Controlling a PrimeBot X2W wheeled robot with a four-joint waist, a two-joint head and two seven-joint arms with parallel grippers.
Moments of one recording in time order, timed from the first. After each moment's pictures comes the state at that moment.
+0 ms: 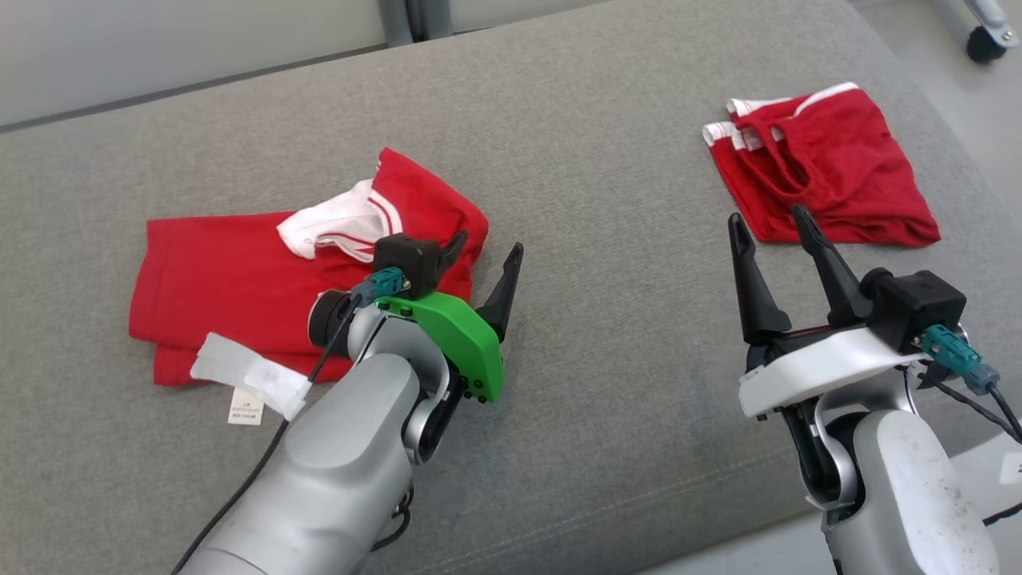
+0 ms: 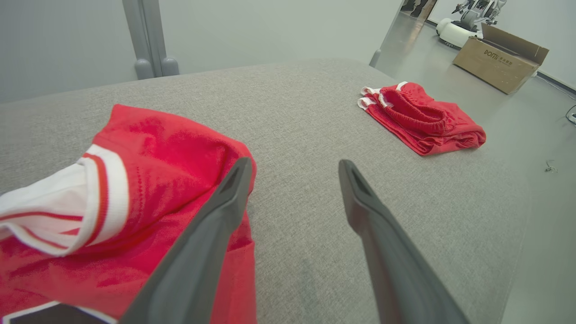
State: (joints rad) left arm -0.77 0.05 -0.86 0.82 -0.80 -0.01 -0.19; right arm -0.26 -0.05 0.08 0.03 0.22 0.13 -0.07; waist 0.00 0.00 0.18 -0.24
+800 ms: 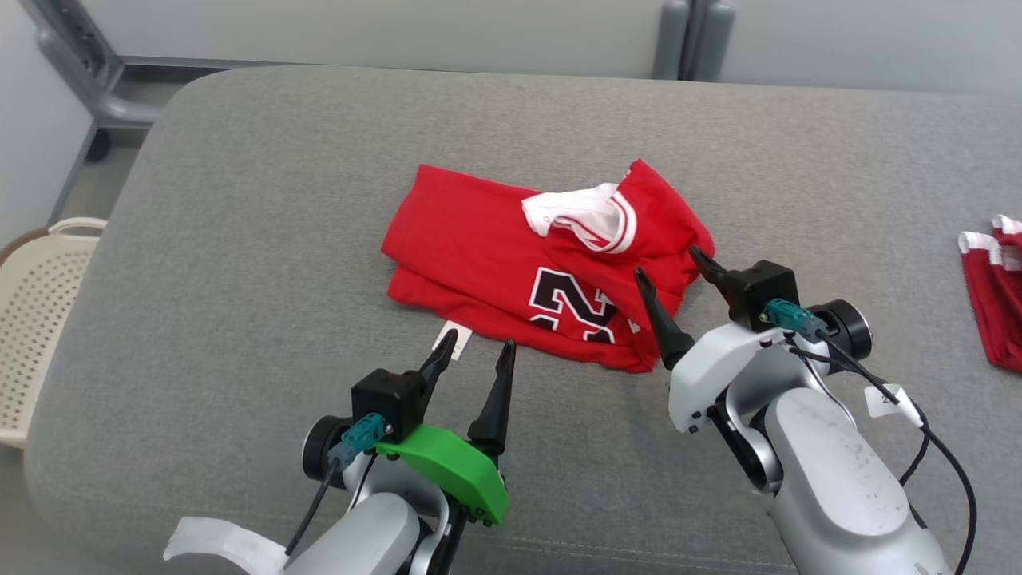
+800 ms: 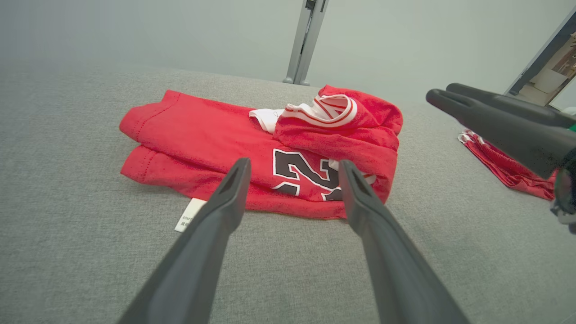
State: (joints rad) left arm -0.40 0.18 -0.83 0.37 -0.76 0.19 -0.26; right arm -0.40 -0.06 0.25 0.35 0.10 0.13 0.00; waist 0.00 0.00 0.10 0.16
